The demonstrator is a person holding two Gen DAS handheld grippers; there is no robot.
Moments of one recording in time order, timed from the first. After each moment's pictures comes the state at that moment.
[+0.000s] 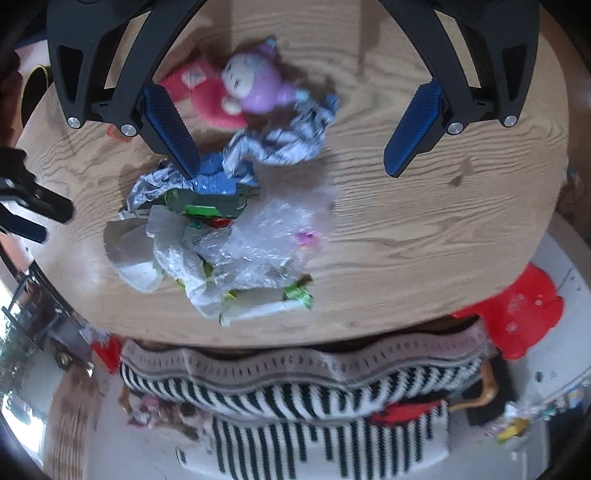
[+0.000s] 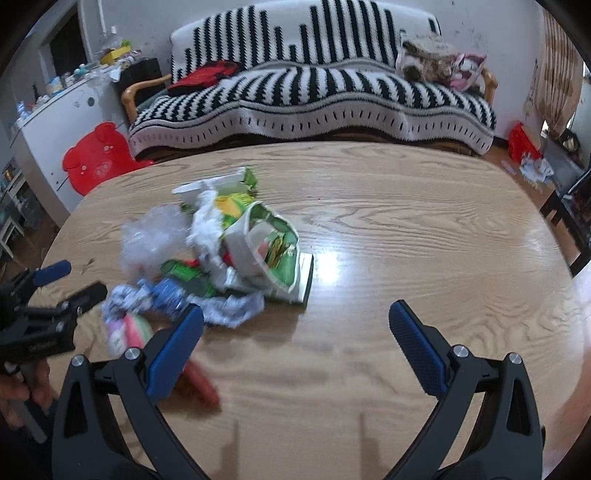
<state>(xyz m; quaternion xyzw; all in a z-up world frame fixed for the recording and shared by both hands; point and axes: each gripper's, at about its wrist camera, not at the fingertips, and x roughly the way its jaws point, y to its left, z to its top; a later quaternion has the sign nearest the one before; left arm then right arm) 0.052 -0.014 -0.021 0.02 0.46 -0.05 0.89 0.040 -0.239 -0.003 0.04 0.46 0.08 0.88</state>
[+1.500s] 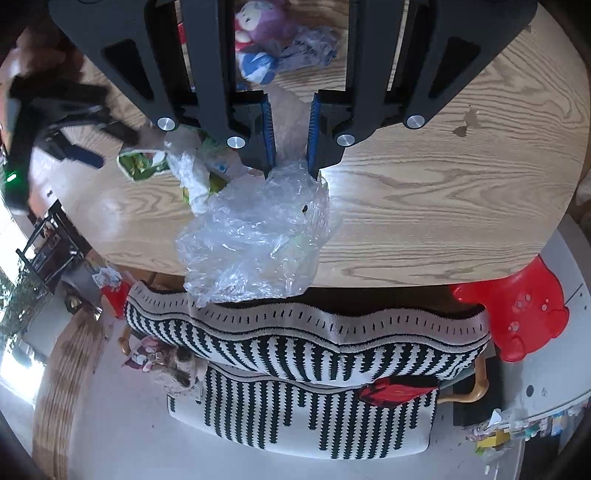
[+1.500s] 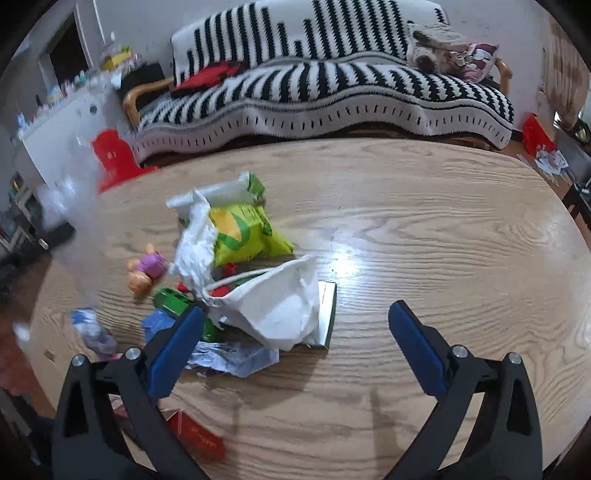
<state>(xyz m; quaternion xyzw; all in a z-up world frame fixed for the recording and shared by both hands) 0.078 0.013 0.026 -0.06 0.38 -0.07 0.92 0.079 -0.224 -0.024 0.03 0.45 0.09 0.89</state>
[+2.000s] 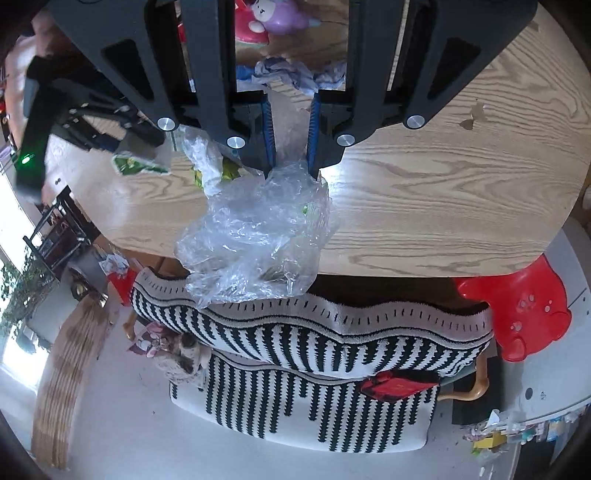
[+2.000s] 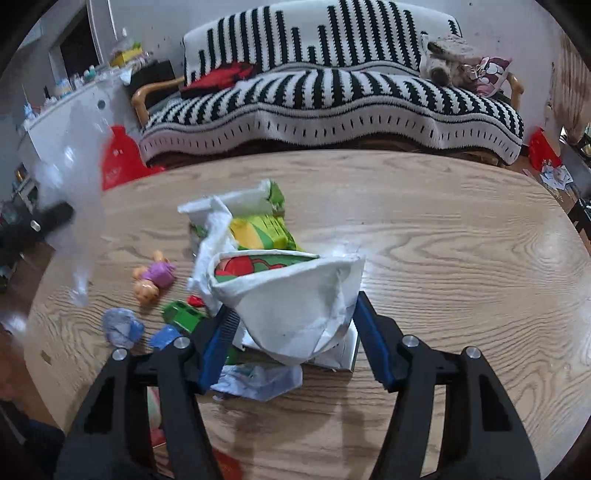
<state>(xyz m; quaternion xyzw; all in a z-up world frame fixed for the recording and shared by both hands) 0.079 0.012 0.035 -0.07 0.37 -0.07 0.92 0.078 -0.210 -0.010 0.03 0.43 0.11 0.90</state>
